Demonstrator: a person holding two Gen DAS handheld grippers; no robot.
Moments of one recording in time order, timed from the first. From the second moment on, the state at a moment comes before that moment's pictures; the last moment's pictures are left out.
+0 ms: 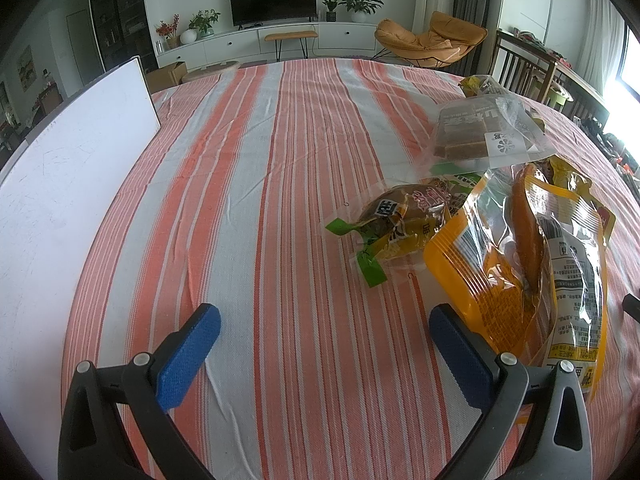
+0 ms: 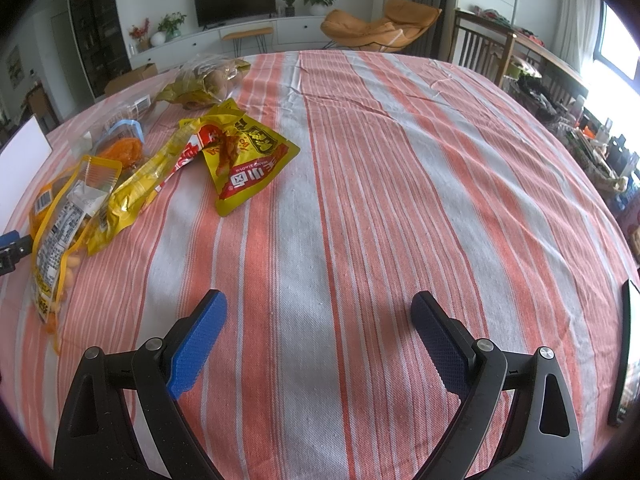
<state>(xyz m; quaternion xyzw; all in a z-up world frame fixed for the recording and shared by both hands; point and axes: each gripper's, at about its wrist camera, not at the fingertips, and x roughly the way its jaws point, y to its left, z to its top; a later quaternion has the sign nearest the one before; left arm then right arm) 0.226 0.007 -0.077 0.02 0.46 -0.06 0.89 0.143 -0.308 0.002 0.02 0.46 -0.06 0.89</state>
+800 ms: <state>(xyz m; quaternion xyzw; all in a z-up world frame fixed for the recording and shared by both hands) 0.226 0.007 -0.077 0.02 0.46 -0.06 0.89 0.142 -0.312 0.004 0.04 0.45 -0.05 0.89</state>
